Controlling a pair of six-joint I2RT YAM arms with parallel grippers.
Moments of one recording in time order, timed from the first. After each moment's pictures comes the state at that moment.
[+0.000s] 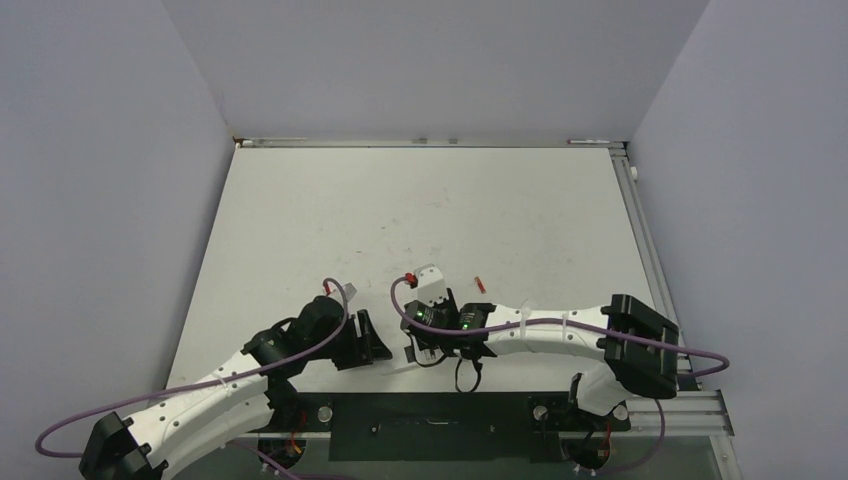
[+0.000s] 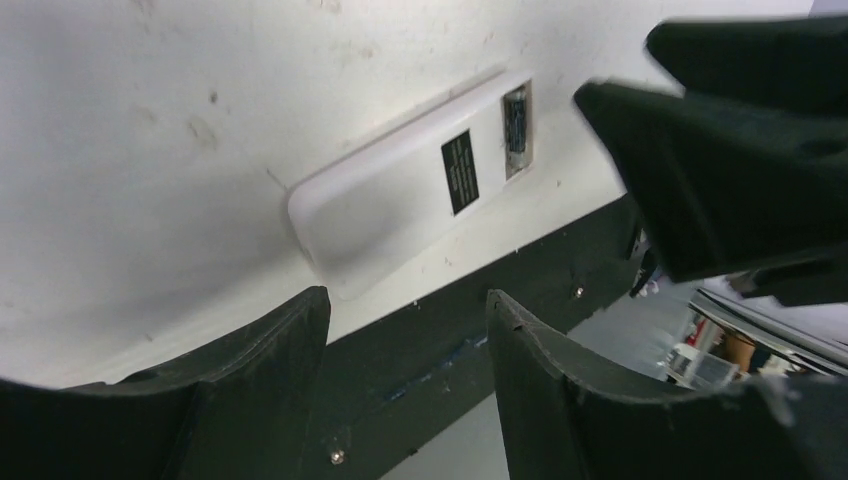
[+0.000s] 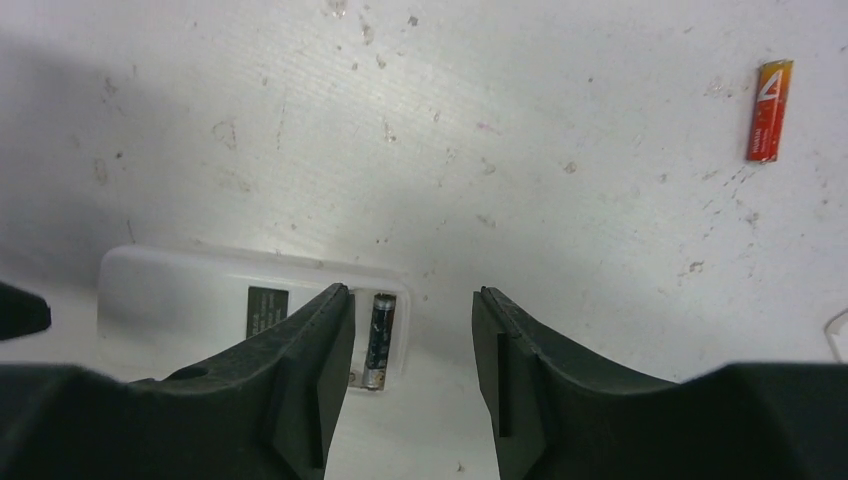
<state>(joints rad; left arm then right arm) -0.77 0.70 0.35 -0.46 0.17 -1.00 1.26 1.53 0.93 -0.46 0.51 0.71</state>
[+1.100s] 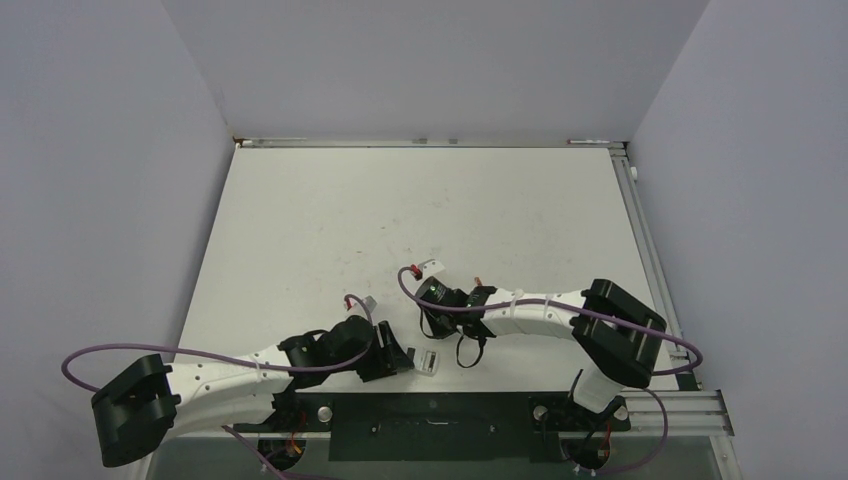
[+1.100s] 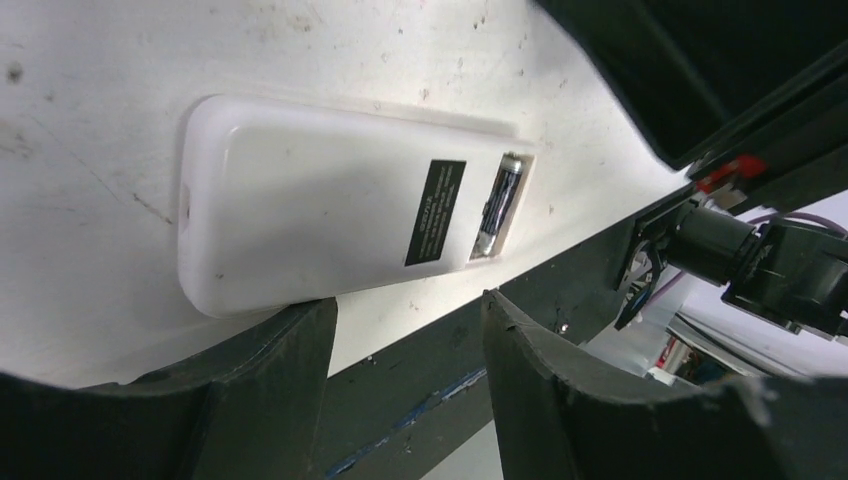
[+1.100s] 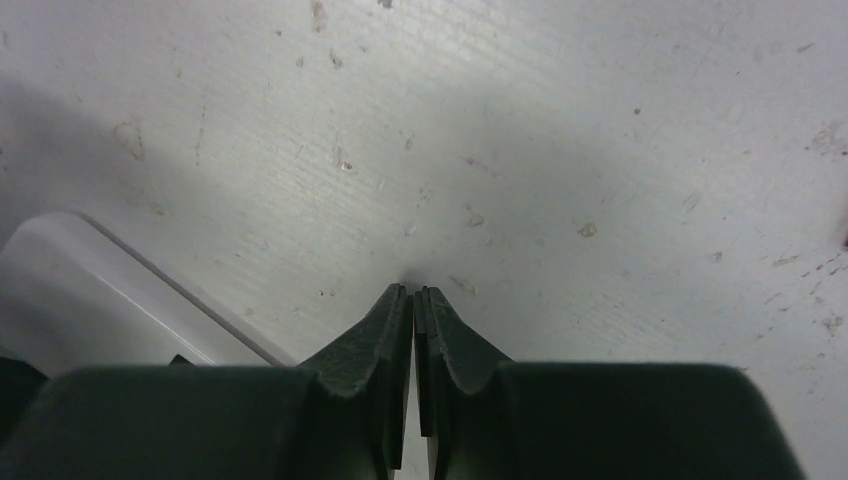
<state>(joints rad) -1.06 0.94 0.24 -0.09 0.01 -1.30 1.05 1.62 0.87 -0.28 0.23 0.51</state>
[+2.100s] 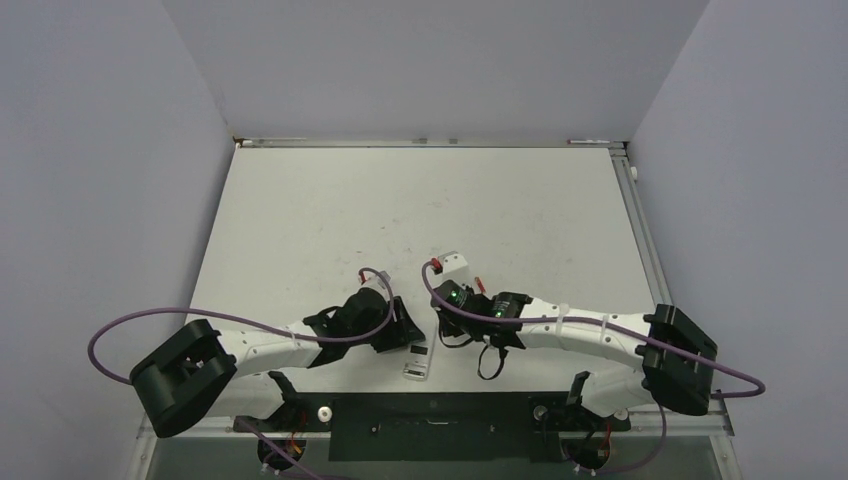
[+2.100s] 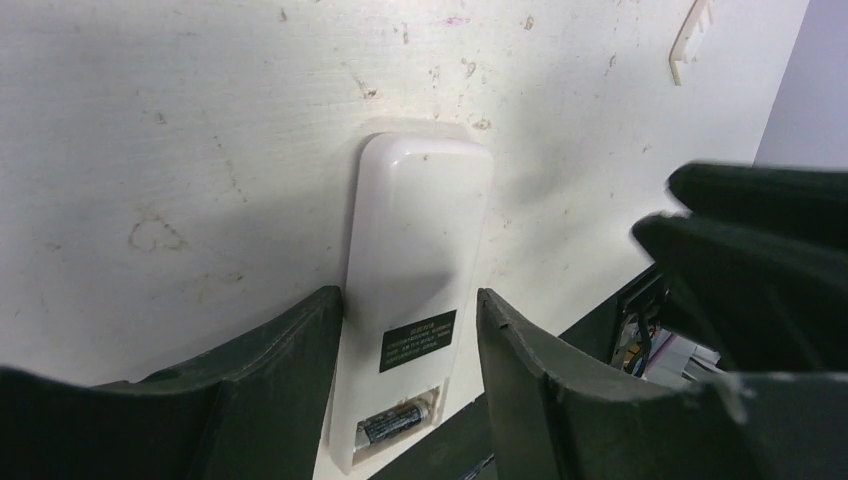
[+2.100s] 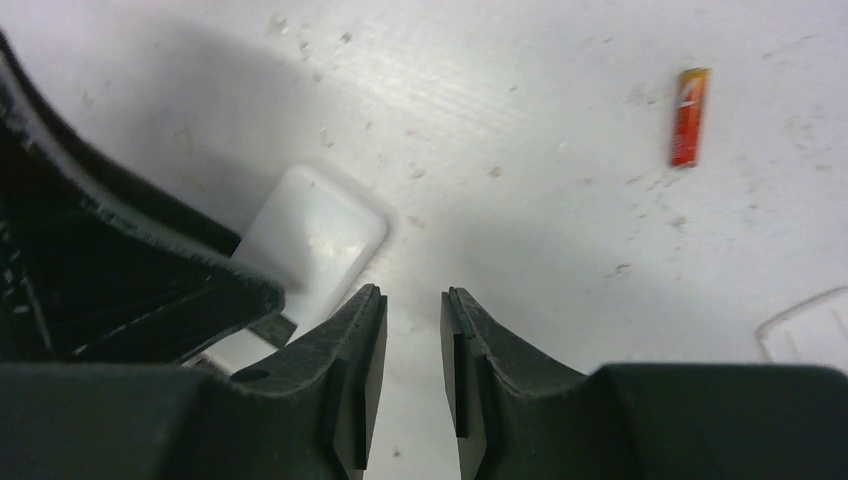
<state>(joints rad) -0.91 1.24 0.35 0.15 0.05 -1.11 1.14 1.36 0.82 -0.41 0.37 0.60</state>
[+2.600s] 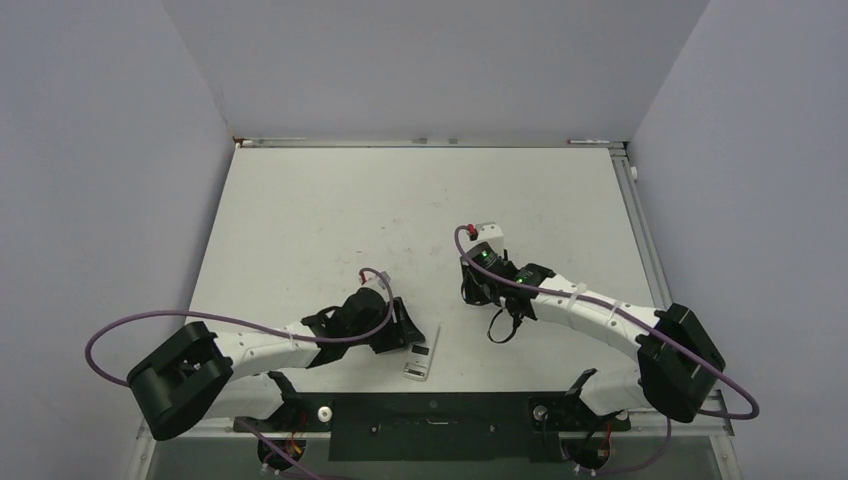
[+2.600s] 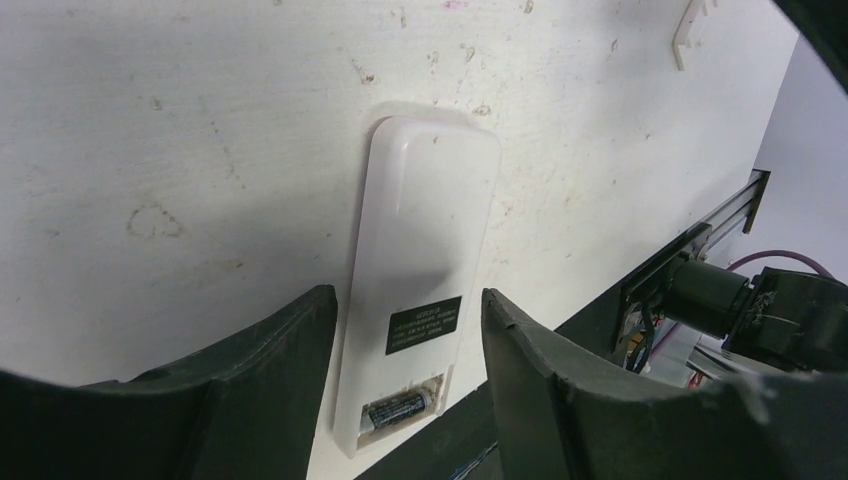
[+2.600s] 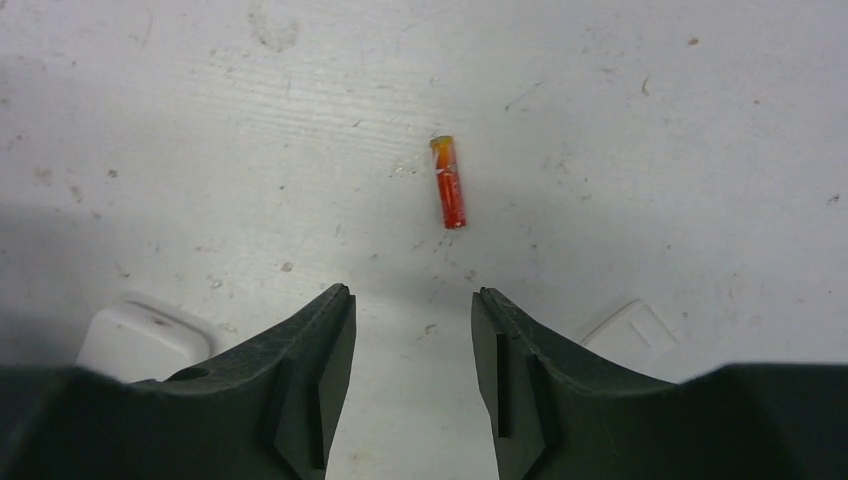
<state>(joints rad) -0.90 1.25 0.36 0.15 0.08 -1.09 0.83 1.34 0.82 -0.44 0.37 0.48</state>
